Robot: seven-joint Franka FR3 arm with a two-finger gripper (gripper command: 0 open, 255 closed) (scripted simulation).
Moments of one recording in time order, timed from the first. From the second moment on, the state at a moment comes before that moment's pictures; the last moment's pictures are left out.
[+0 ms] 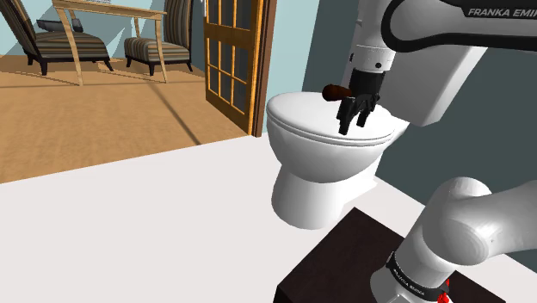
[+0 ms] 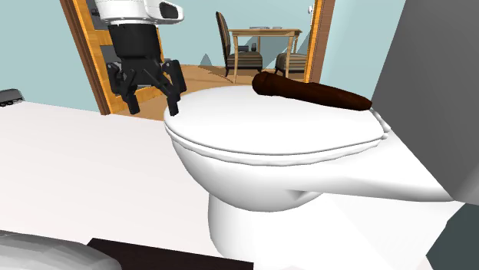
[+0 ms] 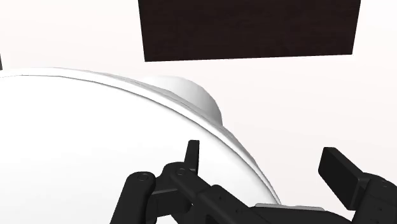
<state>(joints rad) -0.01 -0.82 -0.02 -2.43 -0.06 1.58 0.06</state>
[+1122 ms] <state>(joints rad) 0.10 -0.68 -0.48 -2.21 -0.29 1.66 -0.75</state>
